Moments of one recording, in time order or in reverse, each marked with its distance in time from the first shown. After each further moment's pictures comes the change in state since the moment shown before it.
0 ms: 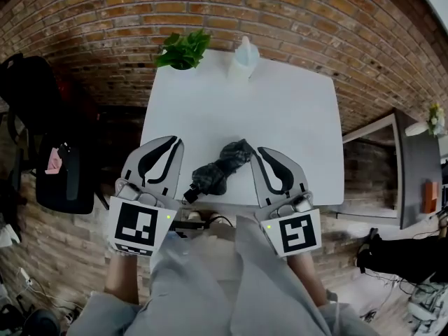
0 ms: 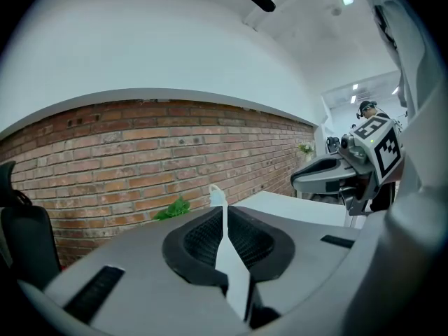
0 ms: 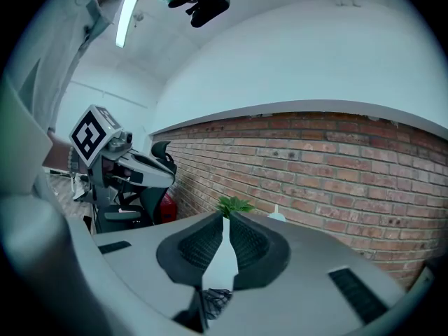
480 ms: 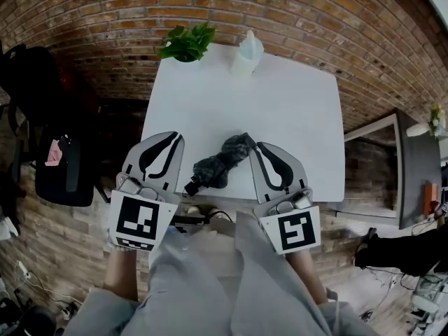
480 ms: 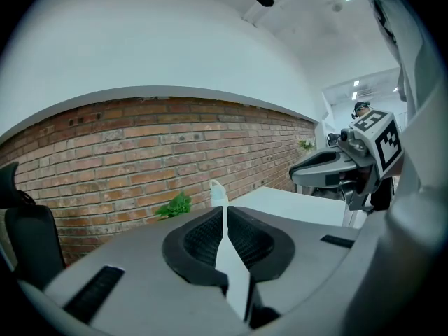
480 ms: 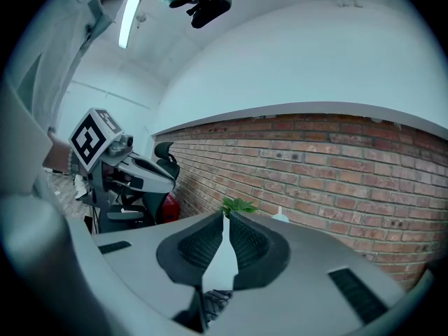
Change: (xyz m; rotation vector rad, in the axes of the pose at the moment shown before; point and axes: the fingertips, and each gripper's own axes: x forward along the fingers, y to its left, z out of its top) left arm -0.008 -0.002 -0.016 0.035 0.042 0.011; right arm -0.003 0.011 0.002 -0.008 -0.009 0.016
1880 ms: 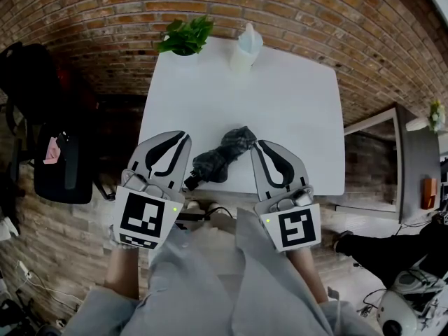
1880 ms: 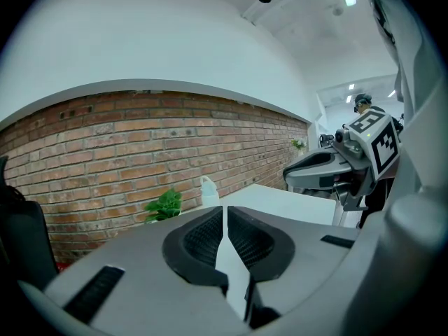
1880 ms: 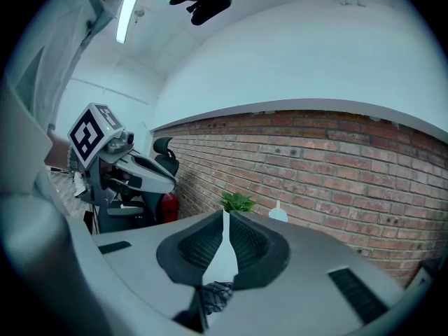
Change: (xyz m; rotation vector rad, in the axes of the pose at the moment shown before) left arm 0.004 -0.016 -0.008 -0.010 0.024 -0.069; right arm -0.004 0.003 -0.011 -0.008 0.038 -0.013
